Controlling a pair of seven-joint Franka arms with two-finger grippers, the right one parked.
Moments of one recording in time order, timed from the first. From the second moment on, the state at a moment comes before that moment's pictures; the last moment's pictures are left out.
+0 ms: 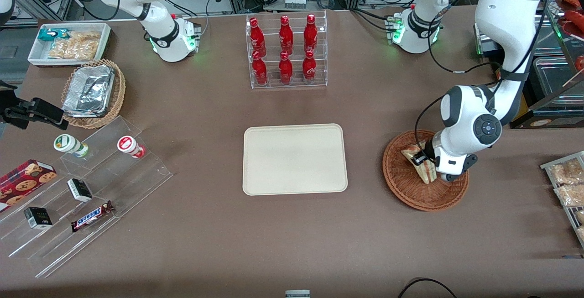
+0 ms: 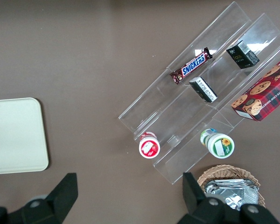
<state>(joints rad) -0.01 0.37 -0.14 -2.07 -0.08 2.33 -0.68</state>
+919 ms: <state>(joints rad) -0.44 0.57 -0.25 -1.67 0.00 2.16 -0.78</state>
